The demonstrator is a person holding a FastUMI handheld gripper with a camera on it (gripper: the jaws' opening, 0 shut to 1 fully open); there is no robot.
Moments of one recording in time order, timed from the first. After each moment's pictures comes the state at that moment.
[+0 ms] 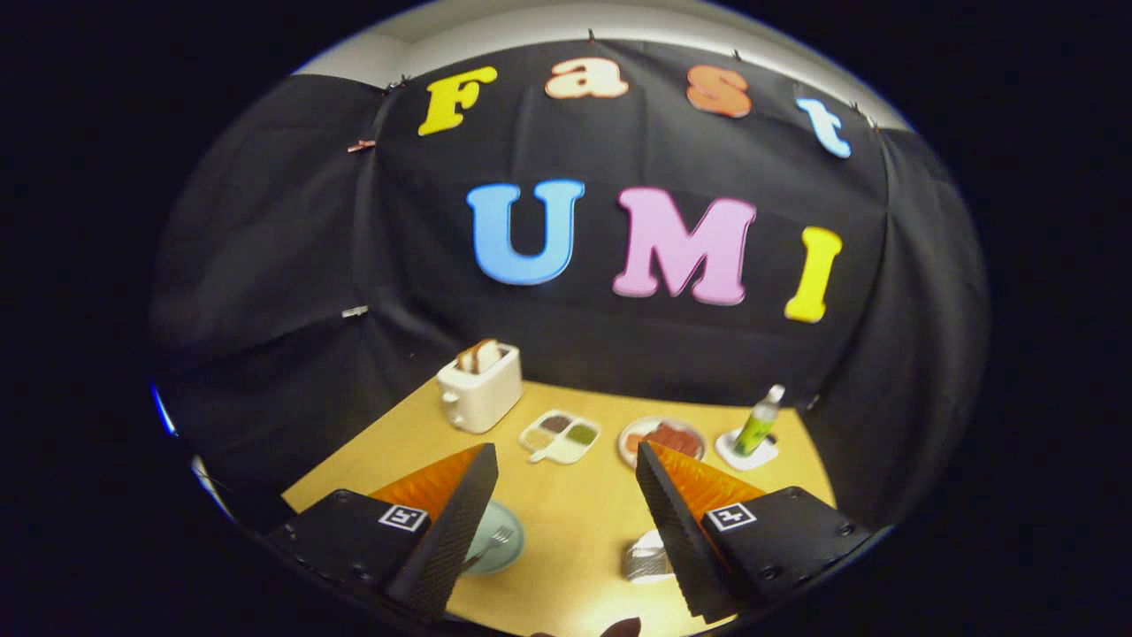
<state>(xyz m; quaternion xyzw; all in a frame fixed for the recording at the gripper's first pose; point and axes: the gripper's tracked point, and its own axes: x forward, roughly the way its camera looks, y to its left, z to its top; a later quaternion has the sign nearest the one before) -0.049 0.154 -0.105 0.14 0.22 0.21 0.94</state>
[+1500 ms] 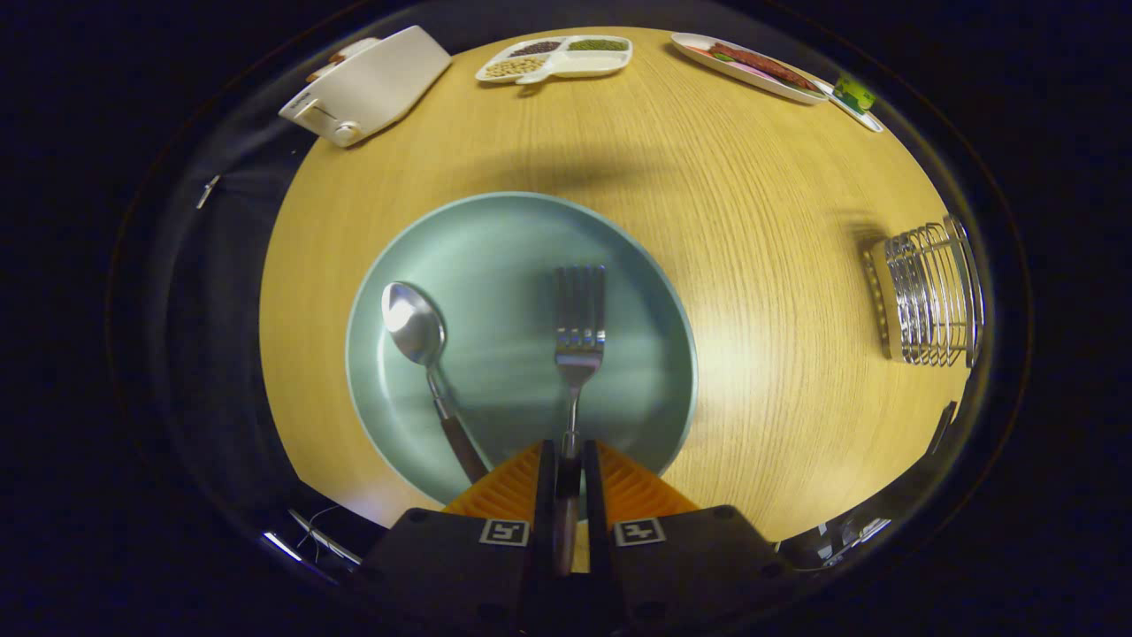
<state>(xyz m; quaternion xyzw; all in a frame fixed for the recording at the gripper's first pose) -0.128 0.344 -0.396 0.18 0.70 0.13 0.68</state>
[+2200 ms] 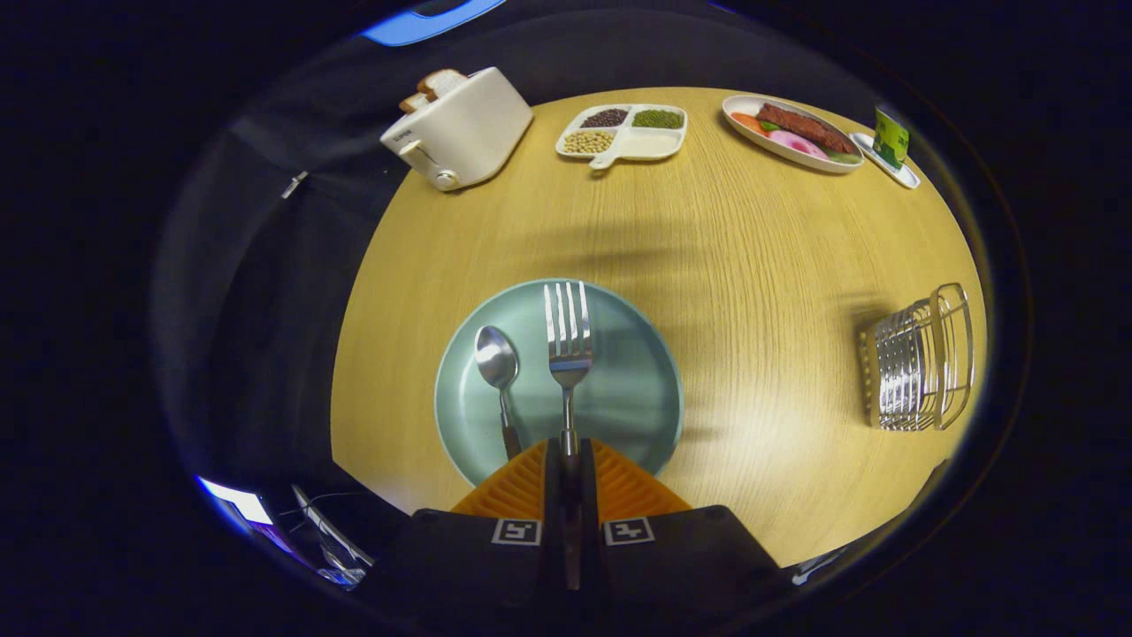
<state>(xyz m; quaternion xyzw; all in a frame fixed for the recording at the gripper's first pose) -0.089 0.323 -0.326 0.21 0.56 0.26 0.76</state>
